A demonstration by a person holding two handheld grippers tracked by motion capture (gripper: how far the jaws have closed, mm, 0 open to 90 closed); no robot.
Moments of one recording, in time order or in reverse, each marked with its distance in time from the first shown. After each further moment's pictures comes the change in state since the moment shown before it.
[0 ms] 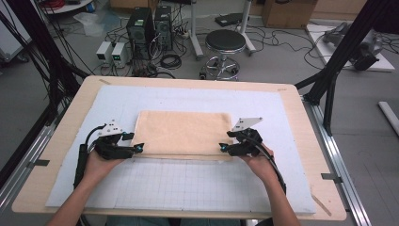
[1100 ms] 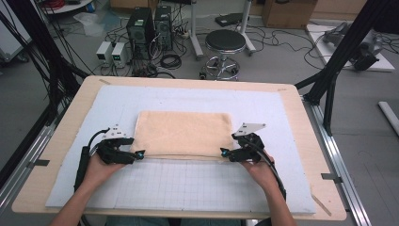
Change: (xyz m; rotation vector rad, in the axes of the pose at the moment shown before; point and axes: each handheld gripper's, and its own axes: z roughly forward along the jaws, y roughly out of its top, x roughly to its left) left arm -0.005 -0.008 0.001 0.057 -0.022 -0.008; right arm 0.009 -0.015 -0.005 -0.014 -0.042 0.069
